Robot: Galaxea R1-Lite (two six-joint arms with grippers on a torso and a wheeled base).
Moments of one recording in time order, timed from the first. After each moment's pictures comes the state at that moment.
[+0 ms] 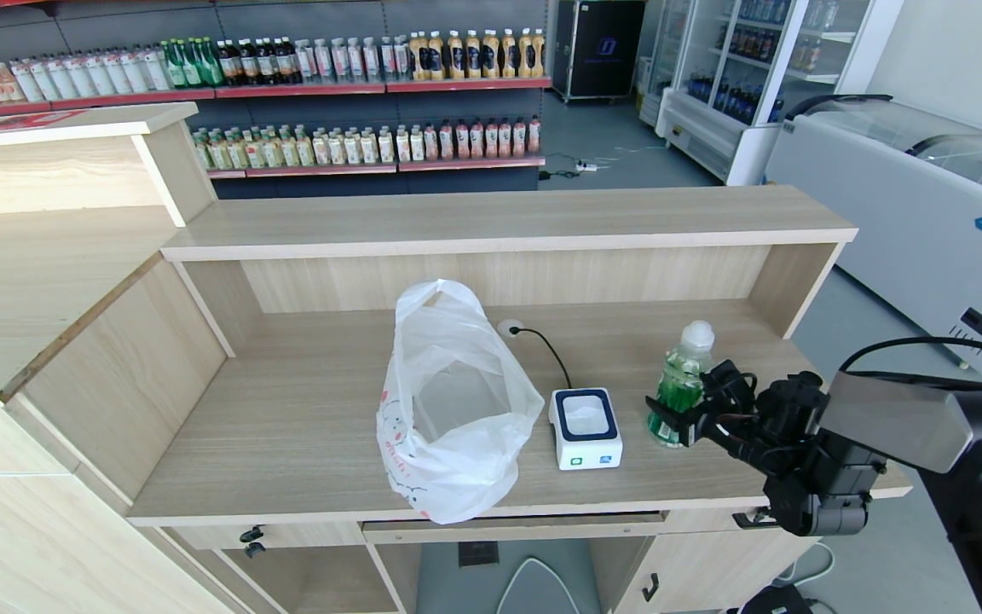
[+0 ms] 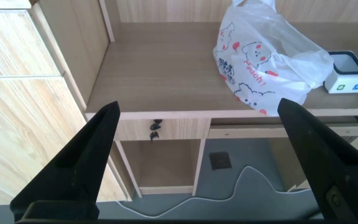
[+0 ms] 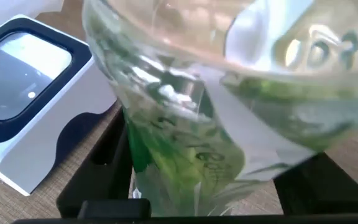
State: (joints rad) left arm 0.00 0.00 0.00 0.00 -0.02 -0.01; right arm 0.01 2.66 -1.02 -1.57 0.50 -0.29
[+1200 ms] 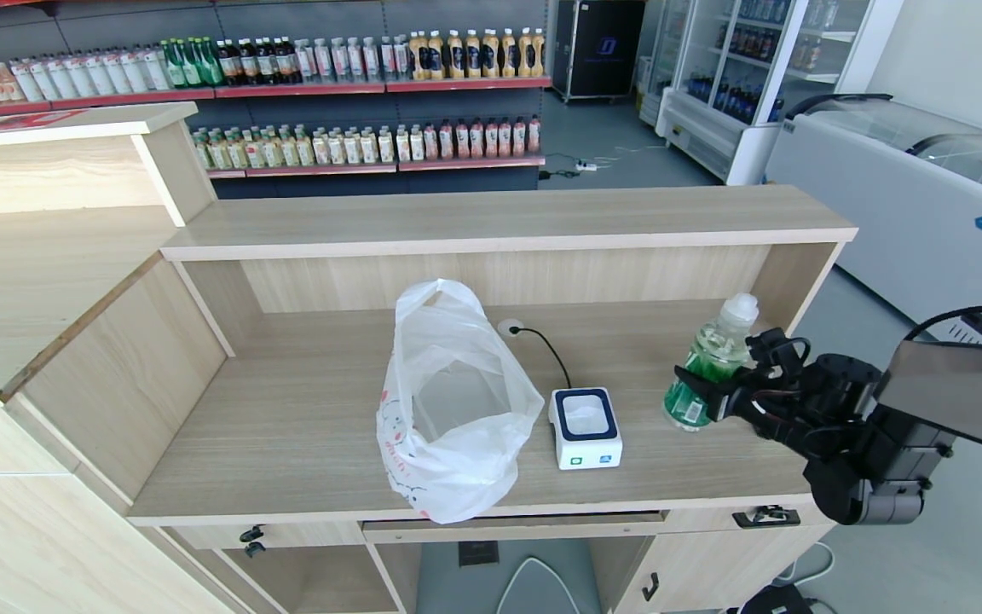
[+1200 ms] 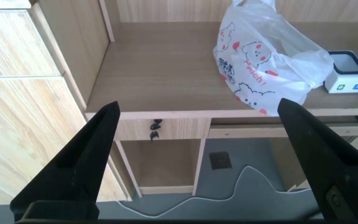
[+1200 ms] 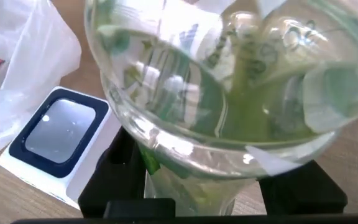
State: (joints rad) left arm 0.00 0.00 0.00 0.00 -0.02 -0.01; right arm -0.02 2.44 -0.85 -1.57 0.49 -0.08
